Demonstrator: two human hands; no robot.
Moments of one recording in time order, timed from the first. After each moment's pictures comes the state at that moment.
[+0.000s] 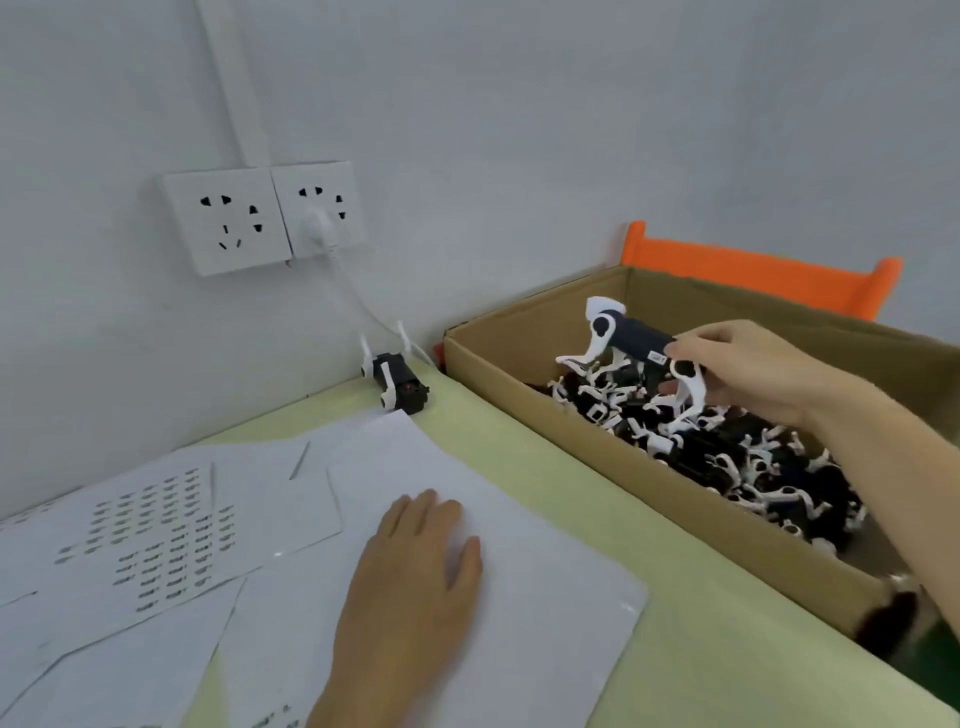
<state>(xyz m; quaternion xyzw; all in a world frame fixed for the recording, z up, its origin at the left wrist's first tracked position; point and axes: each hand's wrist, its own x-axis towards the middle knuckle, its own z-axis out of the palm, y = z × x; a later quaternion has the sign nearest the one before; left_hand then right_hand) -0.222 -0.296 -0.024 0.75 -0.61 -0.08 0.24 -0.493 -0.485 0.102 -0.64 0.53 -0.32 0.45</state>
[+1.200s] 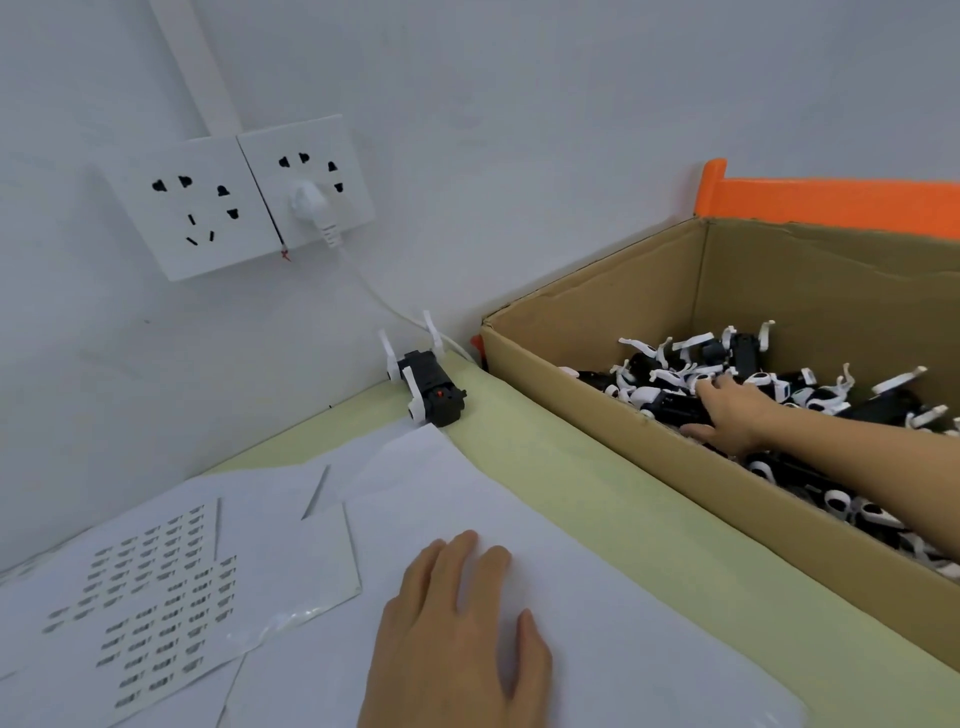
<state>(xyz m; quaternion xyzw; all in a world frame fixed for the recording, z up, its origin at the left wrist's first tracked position) -0.223 -0.314 -0.012 0.73 -0.66 0.03 0.15 -0.456 -0.655 -0.078 -0.81 0.58 0.08 0.03</state>
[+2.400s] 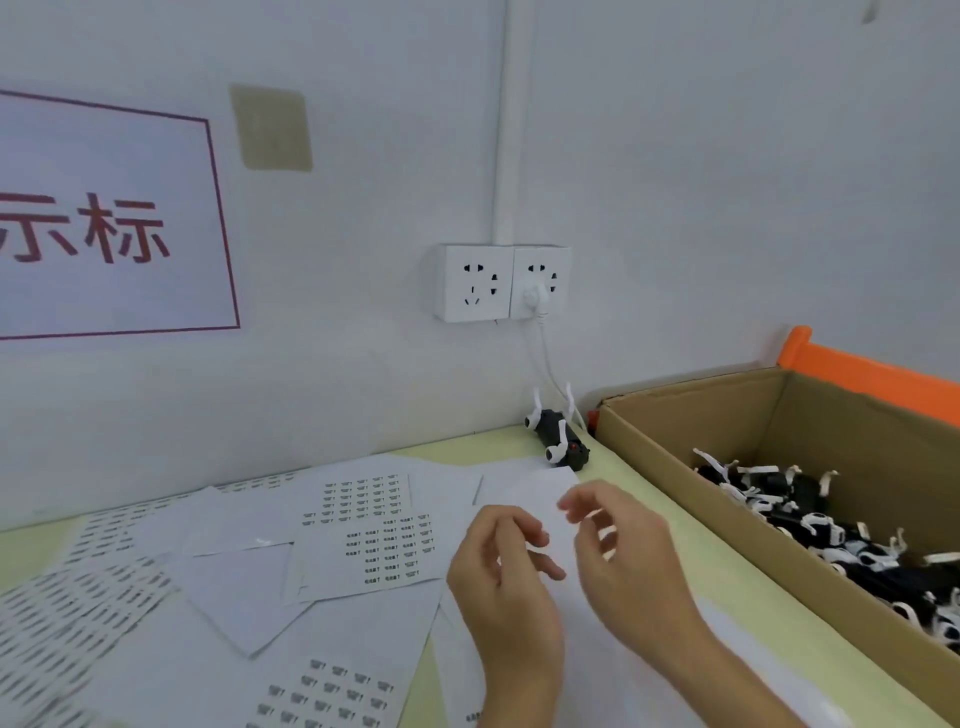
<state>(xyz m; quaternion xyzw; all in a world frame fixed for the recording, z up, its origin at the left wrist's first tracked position) -0.198 -0.263 0.032 0.50 -0.24 -0.15 0.82 -0.272 -0.336 0.032 -0.80 0.35 -0.42 0.26</state>
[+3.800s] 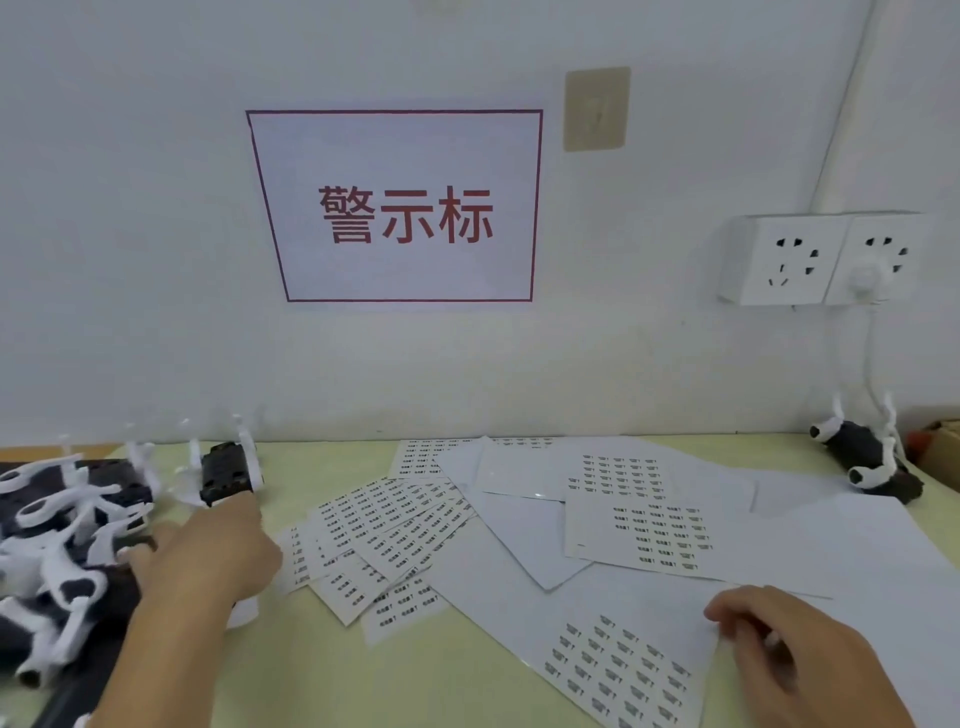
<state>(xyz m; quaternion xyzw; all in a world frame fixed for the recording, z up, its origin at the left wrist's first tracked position) 0.091 0.020 0.065 1.00 -0.01 -0.09 0.01 -0.201 -0.266 -0.014 -0.88 0.26 -0.35 0.20</state>
